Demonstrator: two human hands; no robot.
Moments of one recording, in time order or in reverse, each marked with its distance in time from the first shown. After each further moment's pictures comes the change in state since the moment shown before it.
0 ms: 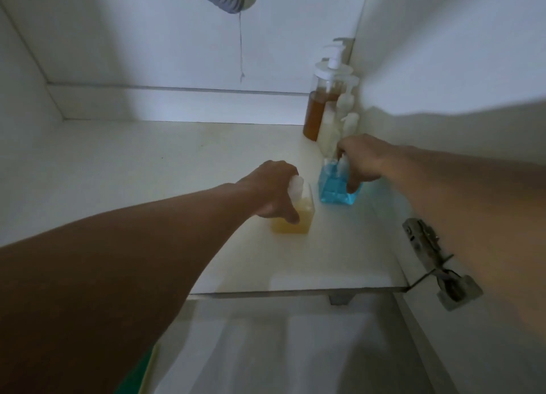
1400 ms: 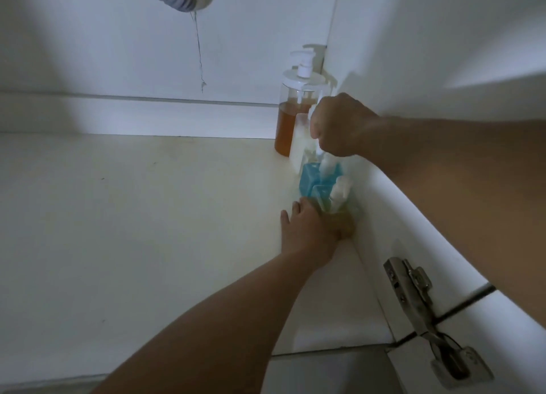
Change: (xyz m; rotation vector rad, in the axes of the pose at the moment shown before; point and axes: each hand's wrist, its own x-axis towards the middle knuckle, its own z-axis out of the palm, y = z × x) left_hand 0.096 0.072 0.118 -0.421 0.178 -0.120; right_hand 0.048 0.020 -0.043 -0.022 0.306 -0.071
